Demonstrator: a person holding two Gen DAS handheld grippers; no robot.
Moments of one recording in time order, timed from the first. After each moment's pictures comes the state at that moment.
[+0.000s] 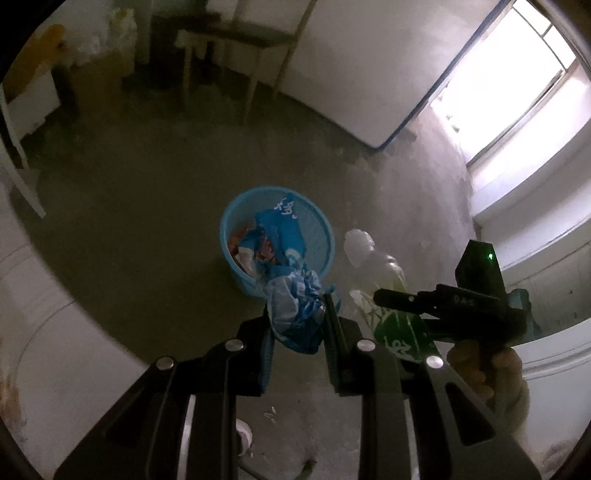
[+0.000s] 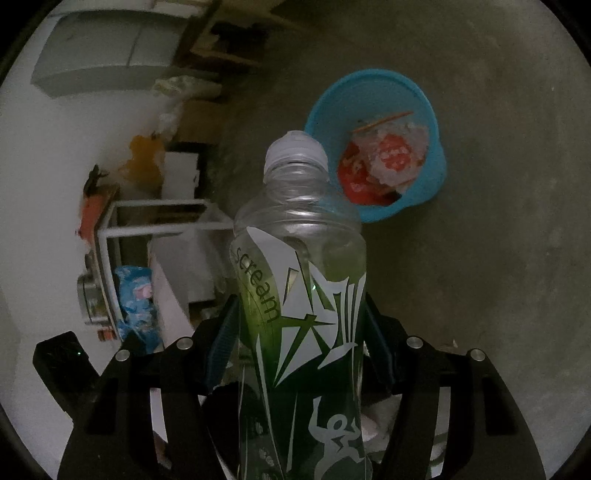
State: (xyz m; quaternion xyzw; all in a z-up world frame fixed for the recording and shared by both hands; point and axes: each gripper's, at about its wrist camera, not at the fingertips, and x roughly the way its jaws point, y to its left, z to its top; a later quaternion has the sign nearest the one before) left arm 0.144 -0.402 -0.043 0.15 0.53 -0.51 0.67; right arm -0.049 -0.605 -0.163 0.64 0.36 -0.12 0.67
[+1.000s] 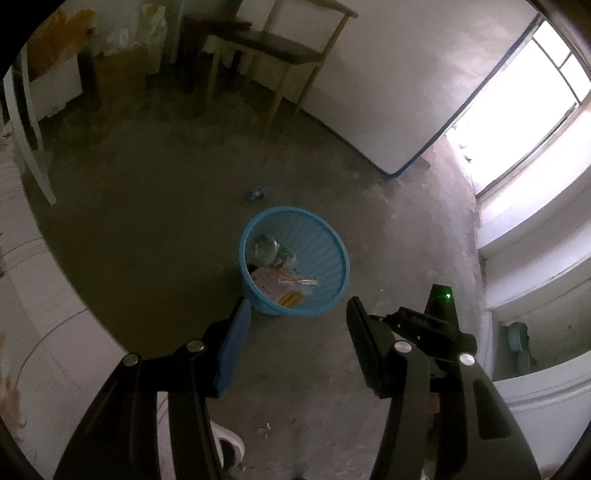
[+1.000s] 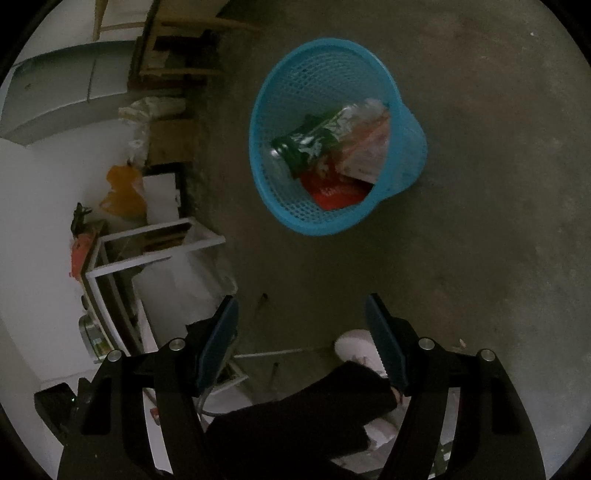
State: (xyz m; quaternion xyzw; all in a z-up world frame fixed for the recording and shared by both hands) left arm 0.173 -0.383 -0.032 0.10 0.51 -0.48 0.70; right arm -0.049 -0.619 -0.211 0.69 0.36 -0.14 0.62
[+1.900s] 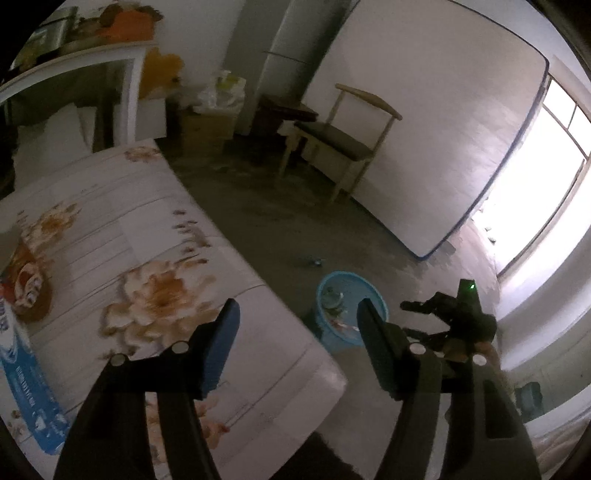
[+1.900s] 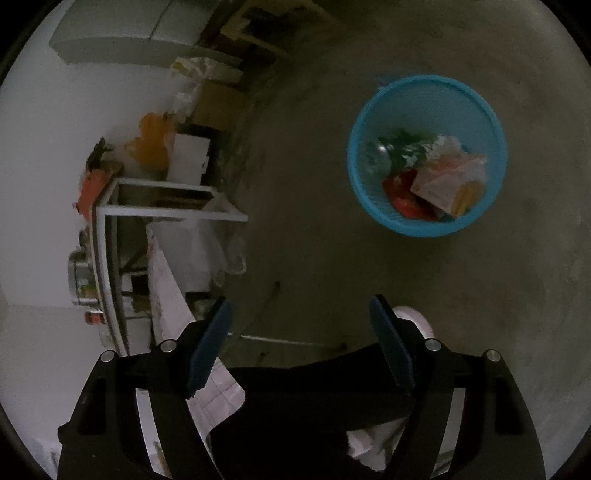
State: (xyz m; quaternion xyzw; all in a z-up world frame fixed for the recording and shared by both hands) left arm 0.176 -0.153 0.040 0.00 0.41 -0.41 0.82; right arm 0.034 -0.582 -0.129 0.58 0.38 -0.10 0.71
